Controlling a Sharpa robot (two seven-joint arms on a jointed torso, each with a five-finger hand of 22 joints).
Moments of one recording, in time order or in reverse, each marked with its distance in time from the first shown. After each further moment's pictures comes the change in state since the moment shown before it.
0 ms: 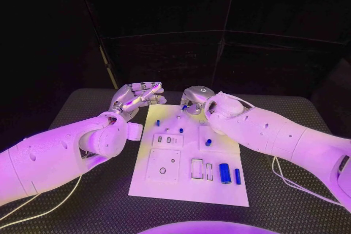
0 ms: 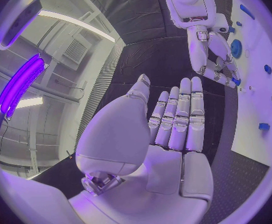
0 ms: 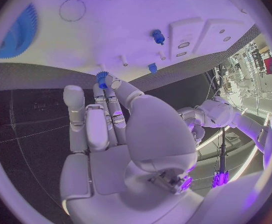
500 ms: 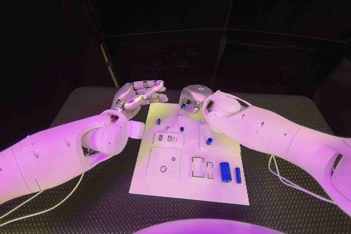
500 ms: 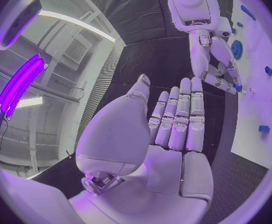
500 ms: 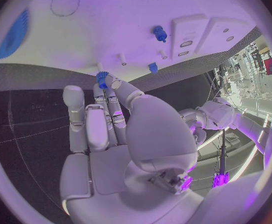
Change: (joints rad) left arm 0.000 0.008 0.000 -0.004 0.000 0.001 -0.001; left_hand 0.000 0.000 0.000 0.000 0.000 0.000 0.000 0.000 0.000 0.000 0.000 0.000 0.000 0.000 0.000 0.000 0.000 0.000 0.000 0.000 0.000 0.000; right arm 0.000 0.039 0.000 -0.048 -0.004 -0.004 0.014; right_hand -0.004 -0.004 0.012 0.004 -0.004 -0.004 0.004 0.000 0.000 0.000 0.000 -0.006 0.000 0.000 0.000 0.000 0.000 0.000 -0.003 0.004 0.004 0.000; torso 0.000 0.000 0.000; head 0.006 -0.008
